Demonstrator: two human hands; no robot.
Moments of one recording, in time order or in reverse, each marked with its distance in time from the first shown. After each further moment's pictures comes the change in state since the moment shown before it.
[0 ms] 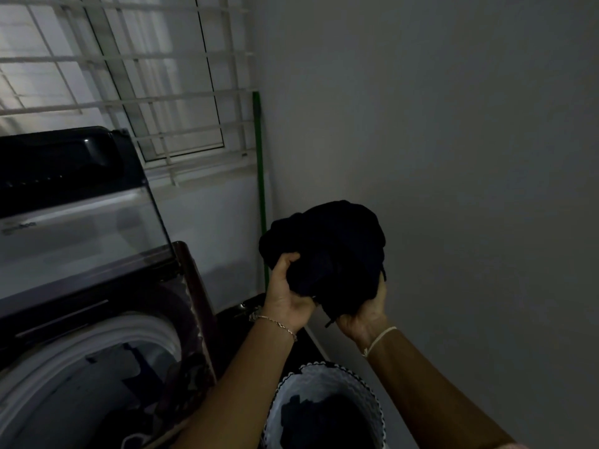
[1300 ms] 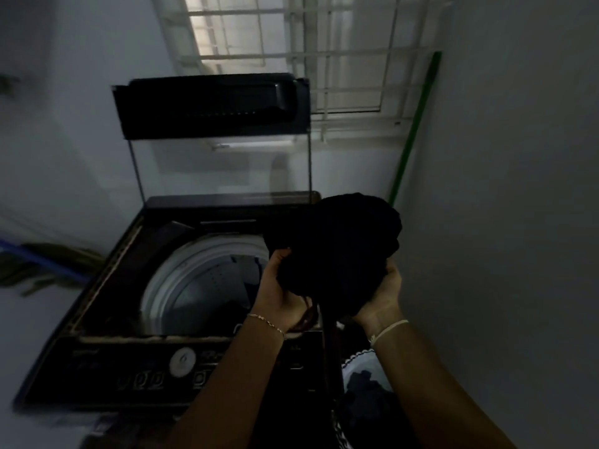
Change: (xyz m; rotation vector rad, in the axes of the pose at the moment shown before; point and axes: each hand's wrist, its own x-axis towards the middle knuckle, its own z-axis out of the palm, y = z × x) left_hand -0.123 0.072 -0.132 -0.176 0.241 0.328; right_hand -0.010 0.136 0.053 -0.118 -0.232 0.456
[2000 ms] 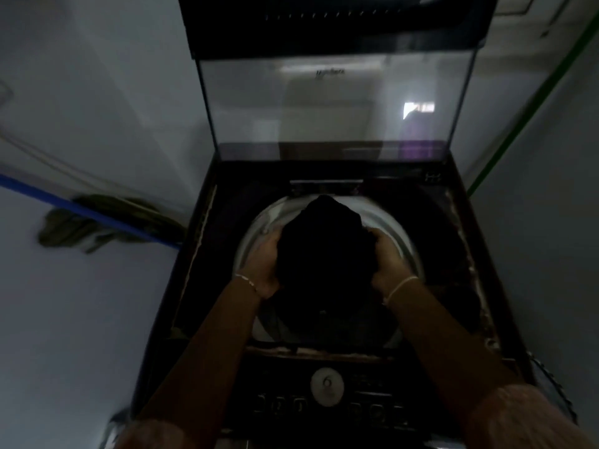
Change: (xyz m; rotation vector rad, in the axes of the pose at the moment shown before) left_hand 0.042 0.205 -0.197 0.390 0.317 -0.107; right_hand 0.168 0.205 0.048 -0.501 0.229 0.263
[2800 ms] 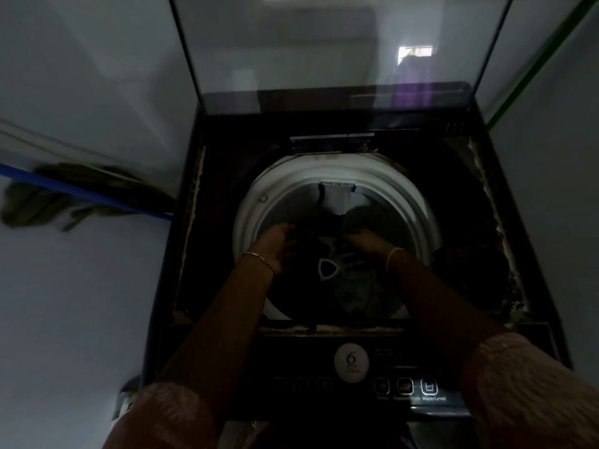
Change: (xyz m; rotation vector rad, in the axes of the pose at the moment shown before) left_hand 0.049 -0.027 -0.035 0.282 0.147 -0.280; right_hand 0.051 0.049 -0.022 -0.960 0.101 0.172
